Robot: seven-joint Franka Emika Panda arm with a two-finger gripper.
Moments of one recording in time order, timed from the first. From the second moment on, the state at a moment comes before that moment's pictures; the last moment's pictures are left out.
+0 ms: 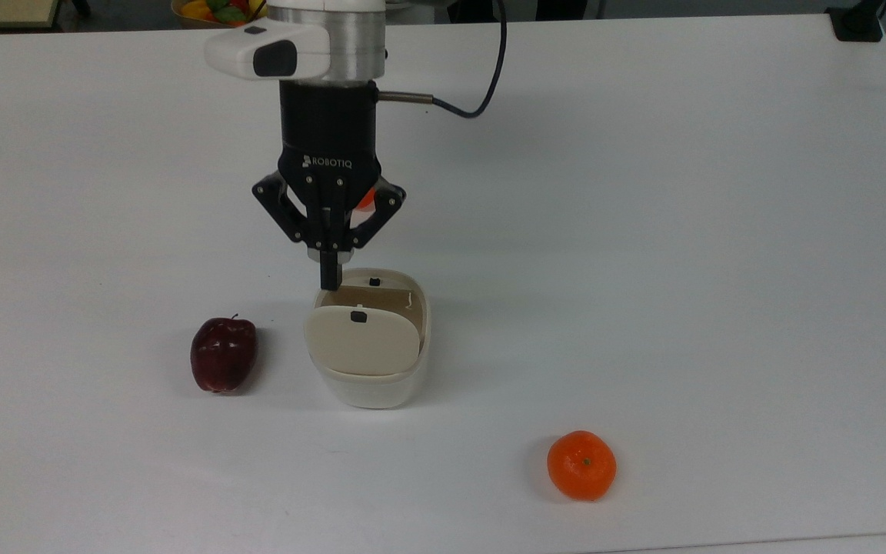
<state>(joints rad) 0.08 0.38 0.00 -1.50 -0.11 2.63 0.22</state>
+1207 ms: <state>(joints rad) 0.08 0.45 0.00 -1.50 -0.14 2.64 0.22</state>
